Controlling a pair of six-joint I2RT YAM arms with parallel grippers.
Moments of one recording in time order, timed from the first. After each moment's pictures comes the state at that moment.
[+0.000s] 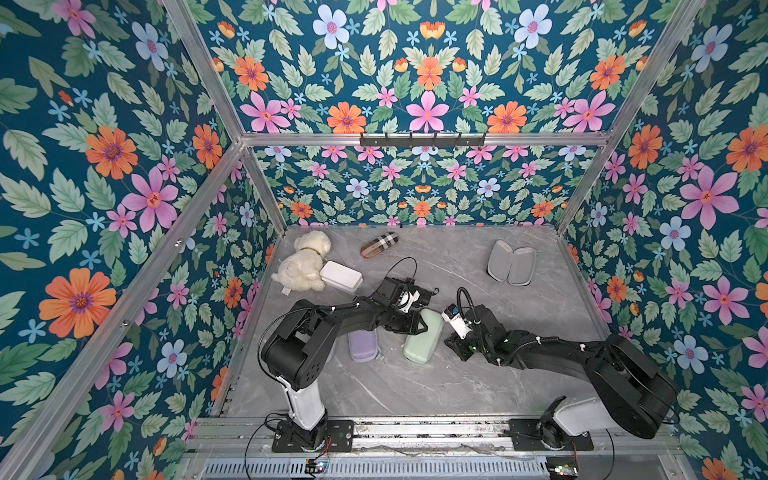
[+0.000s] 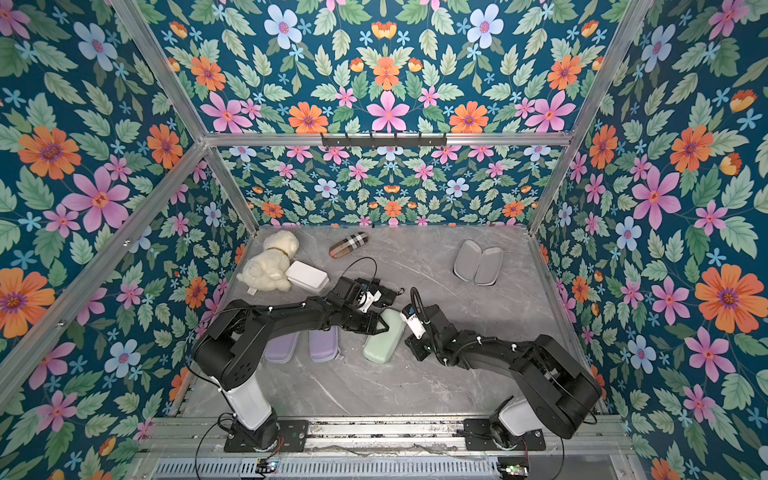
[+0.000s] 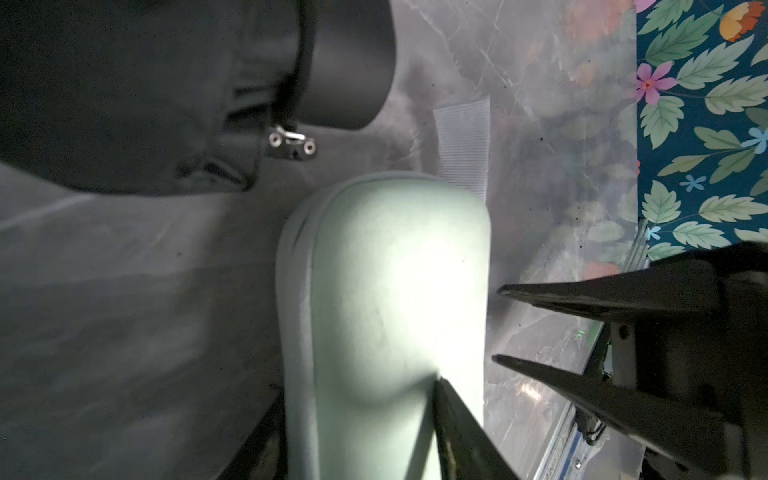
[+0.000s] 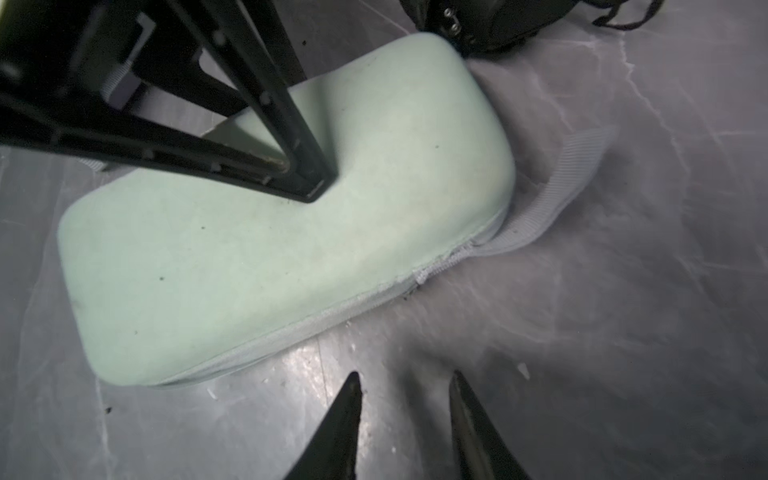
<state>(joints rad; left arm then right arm) -0.62 1.80 0.93 -0.18 0.52 -0.36 0.69 1.48 0.54 0.09 -0.15 0.03</state>
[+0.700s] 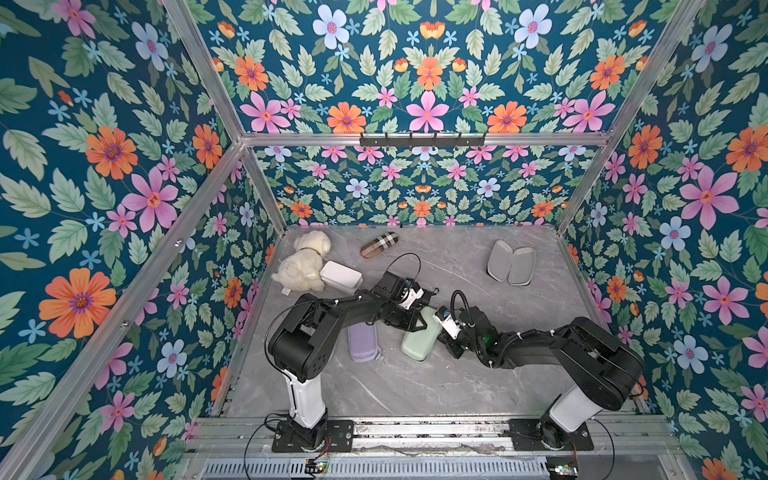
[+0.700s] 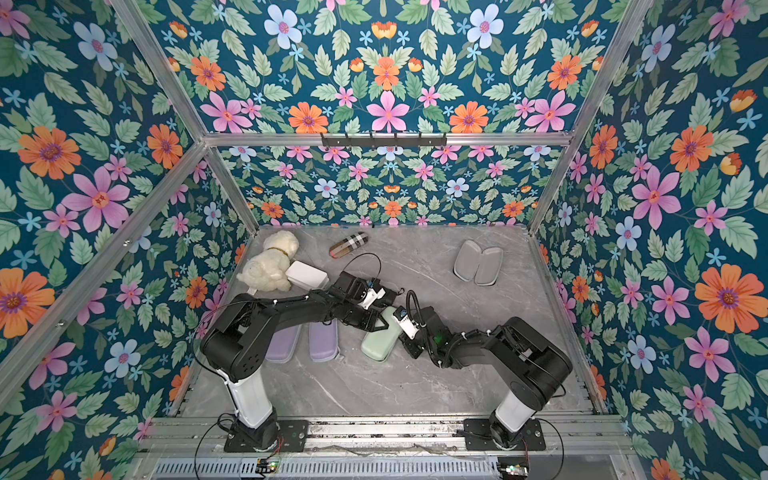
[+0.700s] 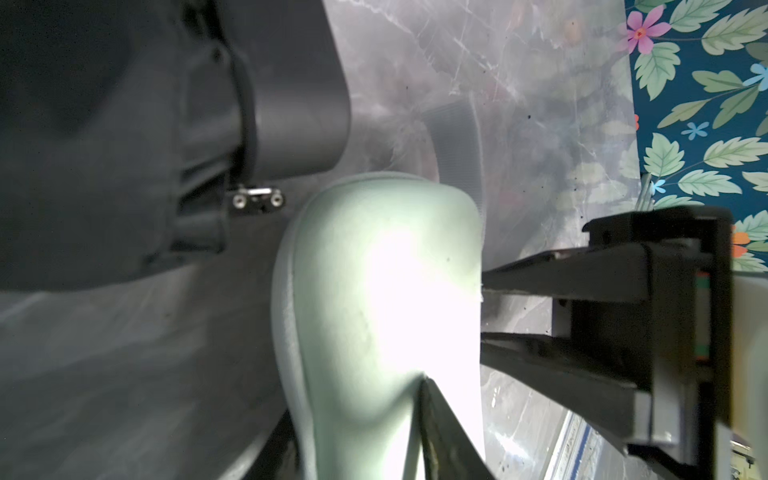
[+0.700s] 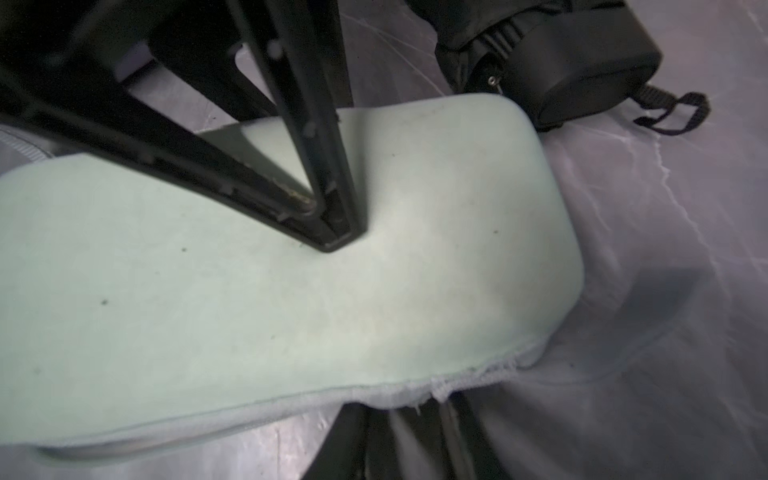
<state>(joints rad) -0.60 1.87 0.99 -0.24 0.59 -0.21 0.70 1.64 0.52 0.39 -0.14 -0.10</state>
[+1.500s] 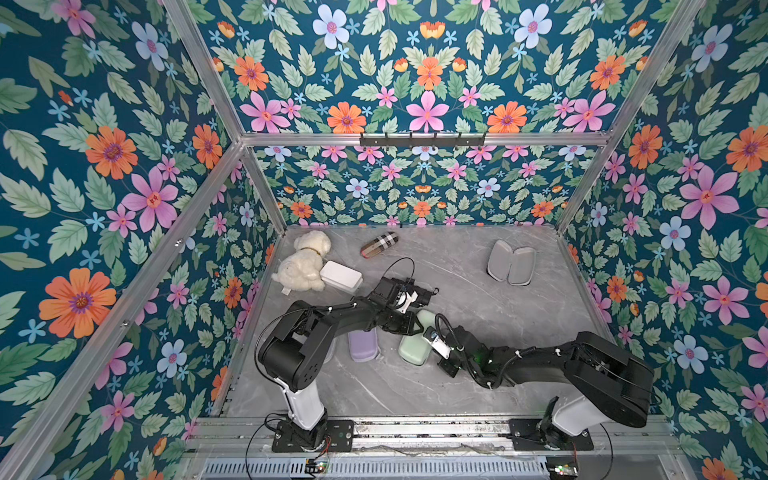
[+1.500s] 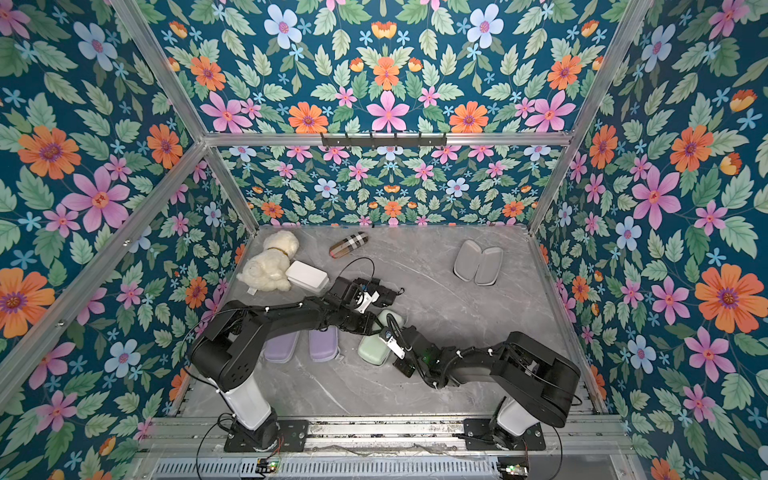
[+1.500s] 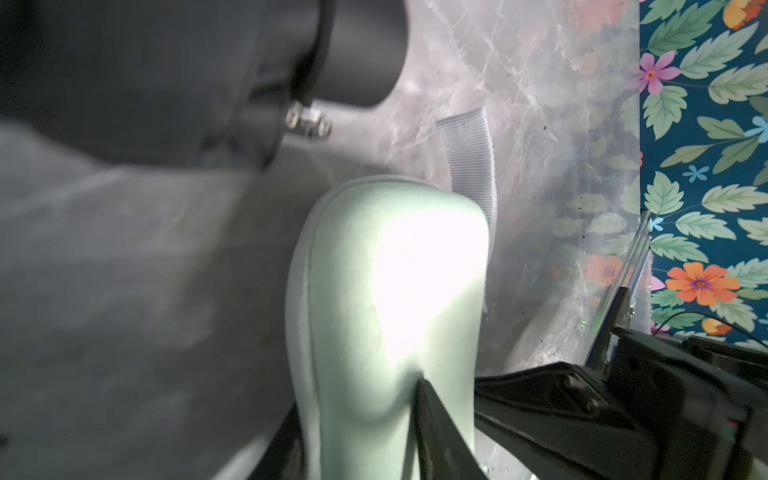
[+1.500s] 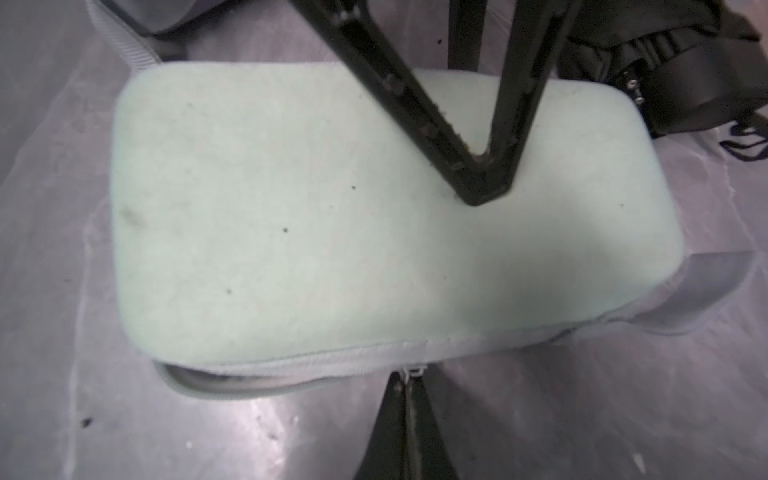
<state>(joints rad) -0.60 1.76 0.88 -0.19 0.52 -0.38 0.98 1.53 0.50 0.21 0.09 -0.08</state>
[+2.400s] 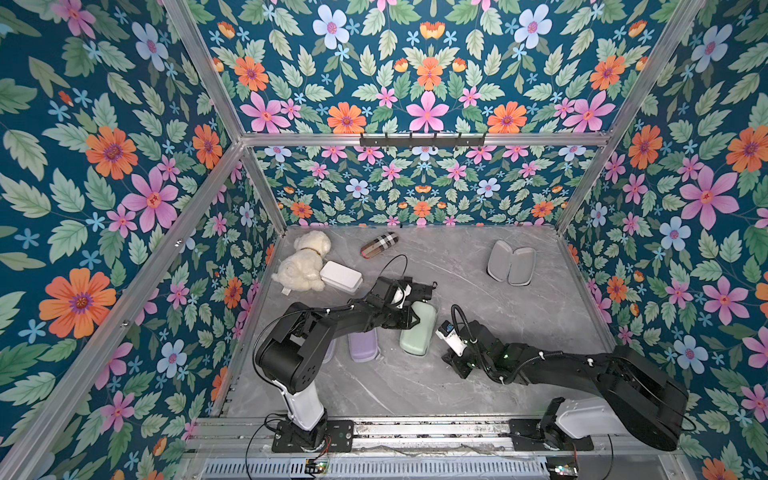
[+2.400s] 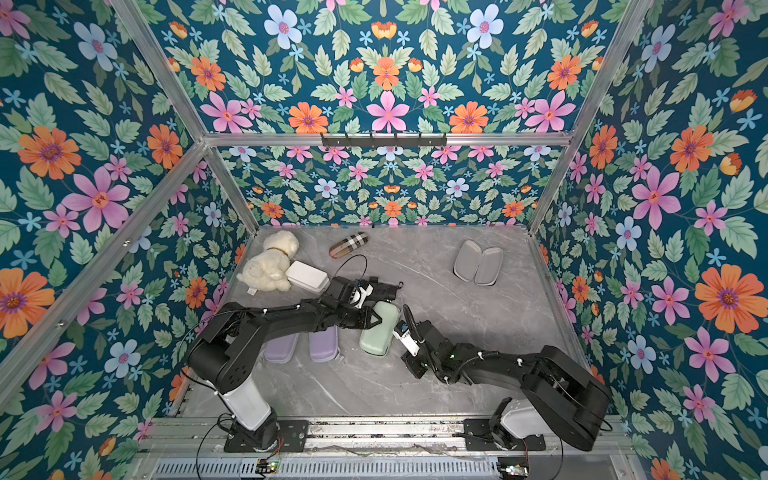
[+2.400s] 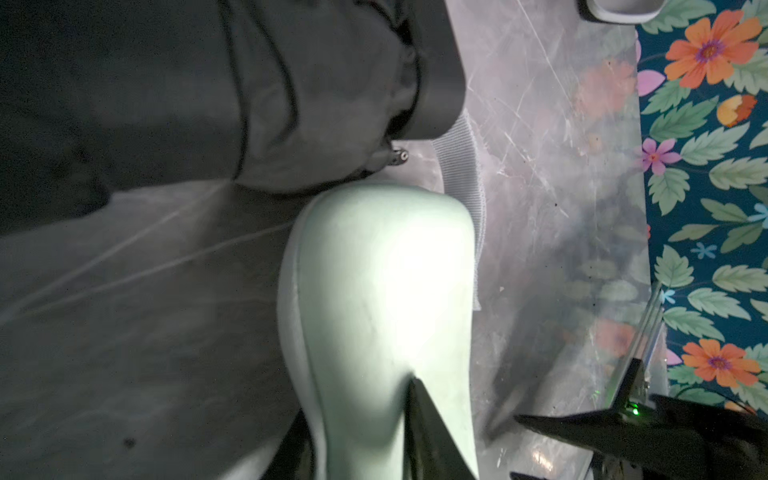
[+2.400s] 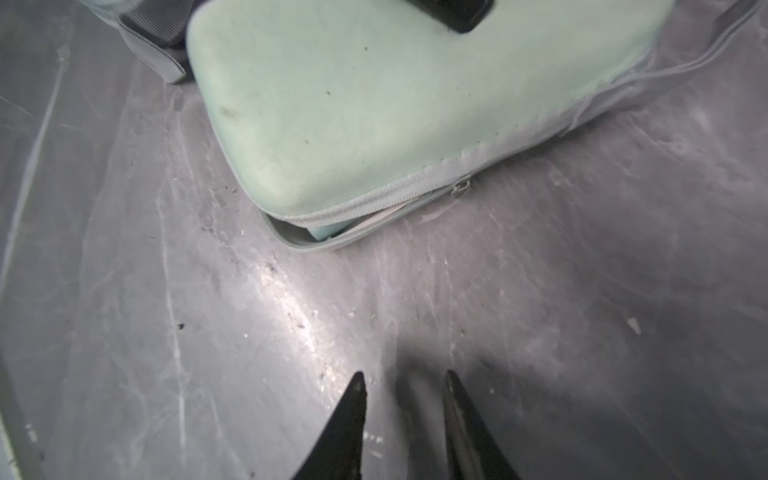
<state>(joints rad) -0.59 1.76 0.87 -0.08 0.44 -0.43 0.85 1.41 0.46 0.07 -0.10 0.05</state>
